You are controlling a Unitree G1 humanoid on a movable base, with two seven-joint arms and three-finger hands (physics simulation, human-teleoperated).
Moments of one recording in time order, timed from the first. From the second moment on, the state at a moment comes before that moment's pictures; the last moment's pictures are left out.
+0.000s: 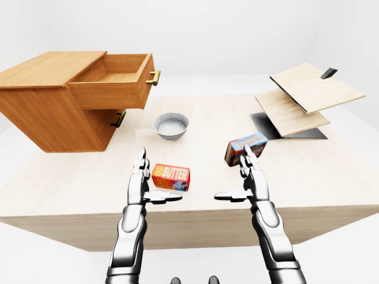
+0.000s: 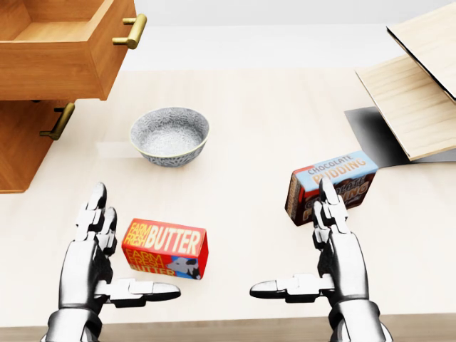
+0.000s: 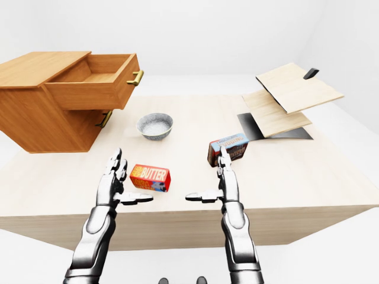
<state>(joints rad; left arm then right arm) 0.00 0.01 0.02 0.01 -0.01 -0.01 -0.01 0.00 -0.01 -0.01 -0.01 0.01 0.01 0.02</state>
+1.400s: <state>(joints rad) -0.30 0.12 0.11 -0.30 0.02 0.09 -0.14 -0.19 -0.03 -0.02 -0.41 0.00 0.09 0.00</state>
